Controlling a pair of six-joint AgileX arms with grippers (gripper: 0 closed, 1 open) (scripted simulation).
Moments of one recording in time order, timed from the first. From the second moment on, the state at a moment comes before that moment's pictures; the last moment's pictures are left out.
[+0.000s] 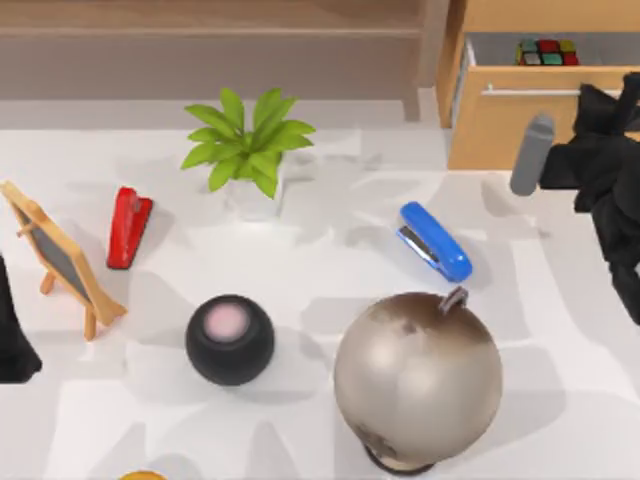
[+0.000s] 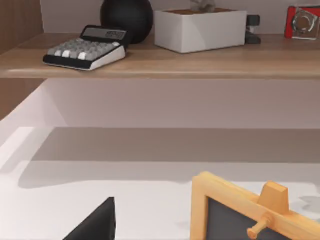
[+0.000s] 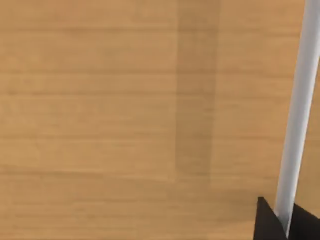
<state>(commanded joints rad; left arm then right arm) 0.00 0.00 0.00 0.00 0.00 0.00 0.20 2.16 0.77 1.38 0.23 -1.55</state>
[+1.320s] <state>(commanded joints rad) 0.00 0.00 0.00 0.00 0.00 0.00 0.27 2.04 0.42 1.62 0.31 -1.55</state>
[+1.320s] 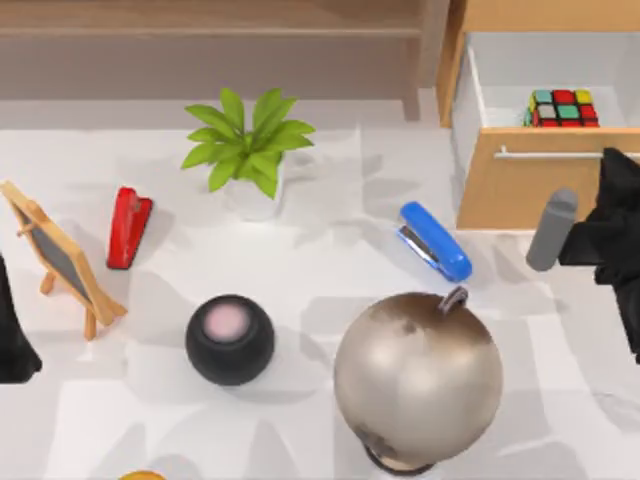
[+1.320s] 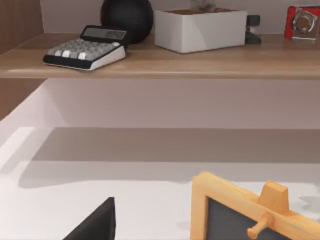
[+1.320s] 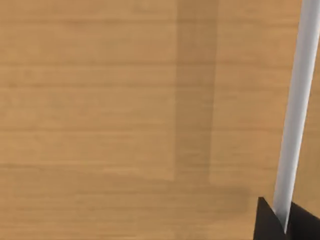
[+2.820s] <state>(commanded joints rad) 0.00 0.00 0.00 0.00 0.00 0.00 0.31 2.00 0.27 1.71 0.35 -1.55</state>
